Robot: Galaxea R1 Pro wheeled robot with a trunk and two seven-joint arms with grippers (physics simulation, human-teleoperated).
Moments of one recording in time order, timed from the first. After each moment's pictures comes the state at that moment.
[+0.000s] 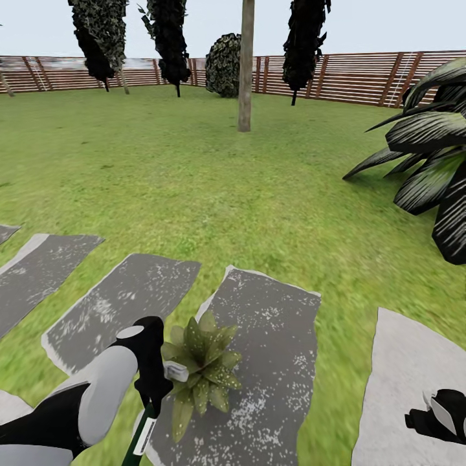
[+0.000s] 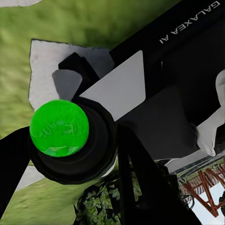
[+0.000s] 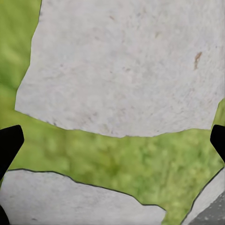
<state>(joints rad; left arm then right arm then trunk) -0.95 -0.07 0.32 -0.29 -1.77 0.97 -1.55 -0.79 -0.47 0.04 0.03 -0.10 0.43 0.08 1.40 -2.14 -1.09</state>
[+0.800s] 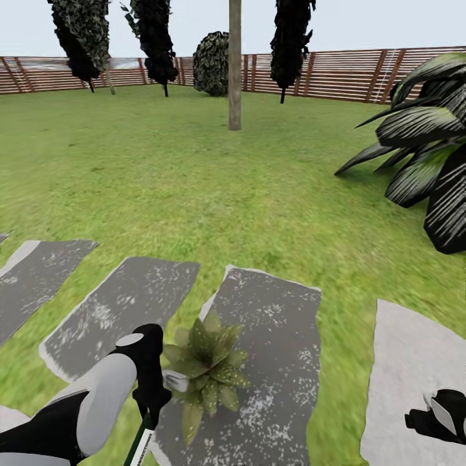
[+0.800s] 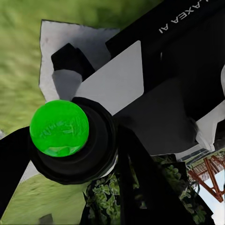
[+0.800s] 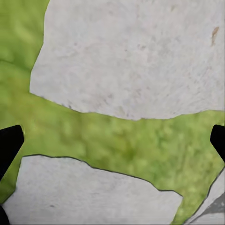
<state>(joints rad) -0.92 -0.07 0.32 -0.29 -1.77 0.97 -1.55 -0.79 -0.47 0.04 0.03 -0.10 0.43 0.08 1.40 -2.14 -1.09</state>
